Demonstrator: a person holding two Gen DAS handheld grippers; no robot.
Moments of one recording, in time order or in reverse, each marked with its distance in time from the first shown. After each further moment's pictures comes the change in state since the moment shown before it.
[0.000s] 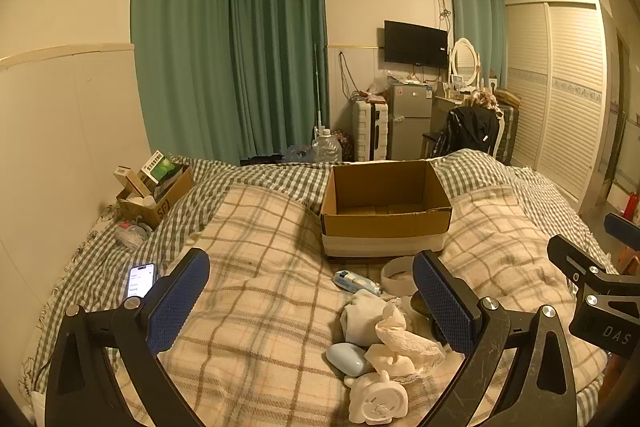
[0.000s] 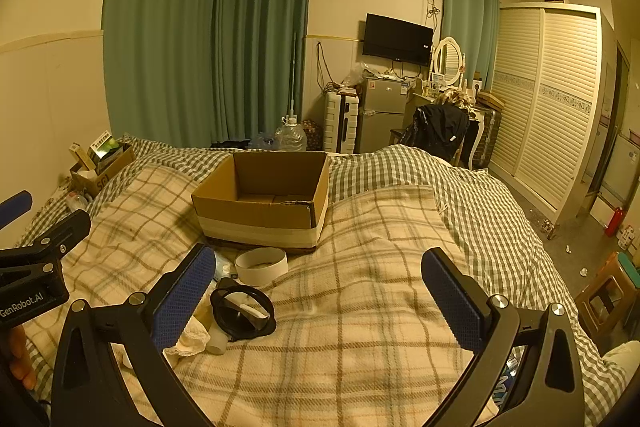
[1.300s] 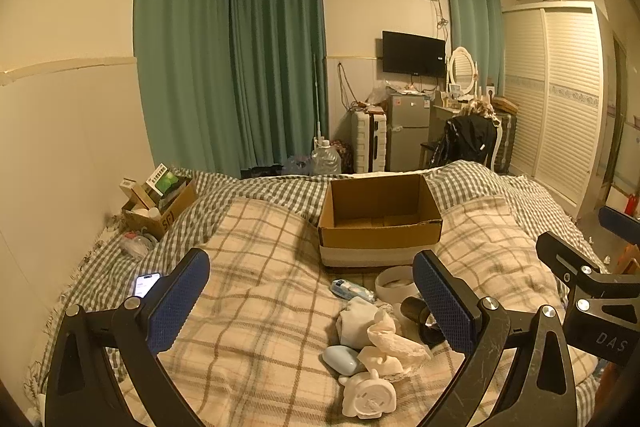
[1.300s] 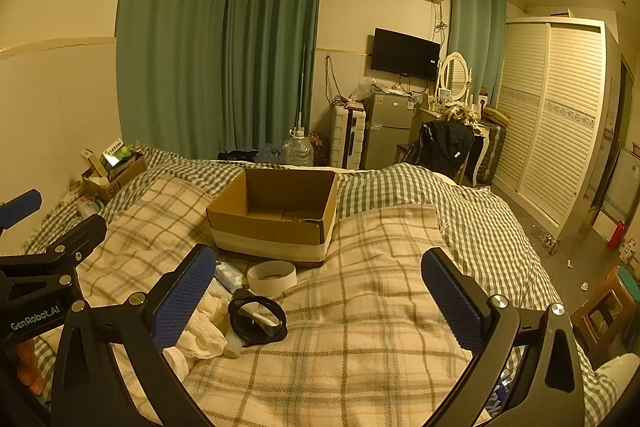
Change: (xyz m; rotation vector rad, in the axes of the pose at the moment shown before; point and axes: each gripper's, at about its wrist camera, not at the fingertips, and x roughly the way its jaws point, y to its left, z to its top) left arm -0.022 -0.002 0.006 0.005 -0.040 0.004; right arm -0.029 0.006 0.015 -0.032 -0.049 0.018
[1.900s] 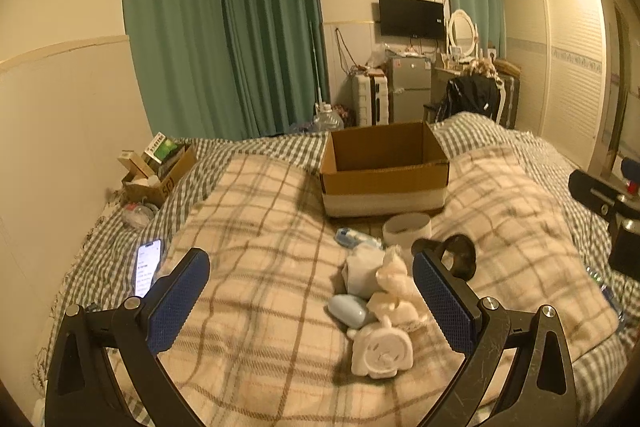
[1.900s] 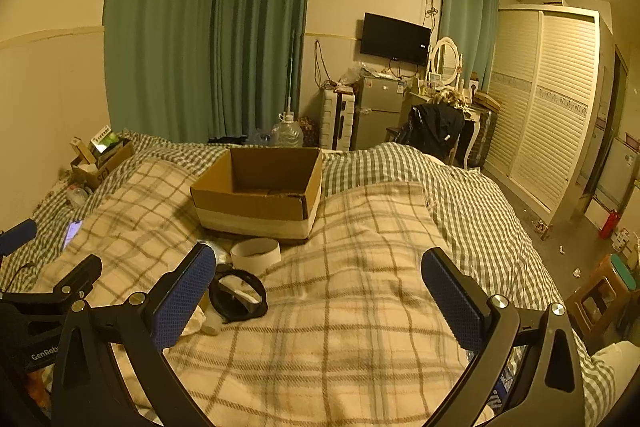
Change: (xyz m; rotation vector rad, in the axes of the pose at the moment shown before) left arm 0.016 -0.012 -0.047 0.061 0.129 0.022; right arm 0.005 -0.013 -0.018 0.011 0.065 -0.038
